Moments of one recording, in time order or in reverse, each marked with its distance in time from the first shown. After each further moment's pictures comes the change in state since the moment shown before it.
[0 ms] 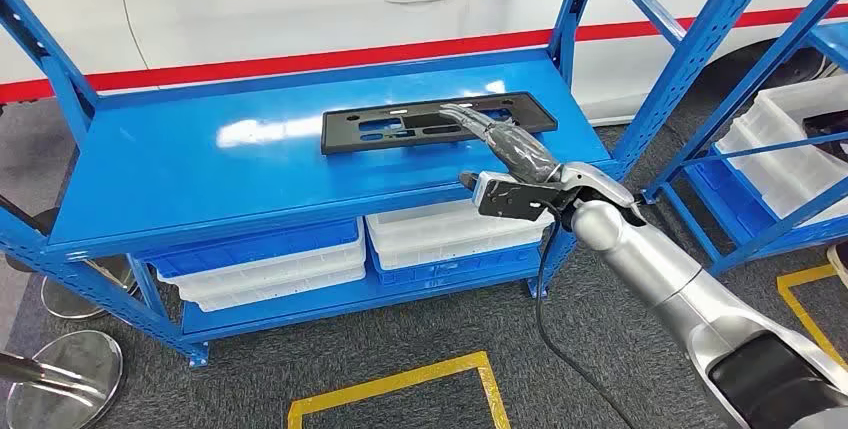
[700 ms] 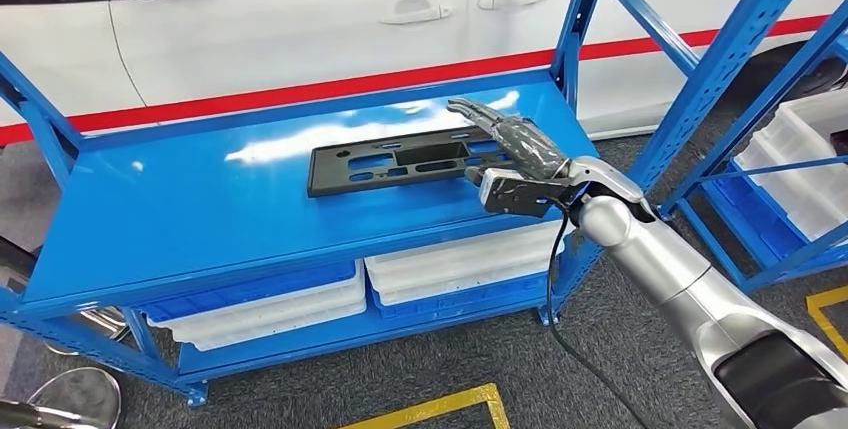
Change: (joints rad) left arm -0.007 -0.005 -0.010 0.000 0.037 0.011 0.005; right arm -0.005 -0.009 -0.020 -0.011 0.037 0.018 -0.003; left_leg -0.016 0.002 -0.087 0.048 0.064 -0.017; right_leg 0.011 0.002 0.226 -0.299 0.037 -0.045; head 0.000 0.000
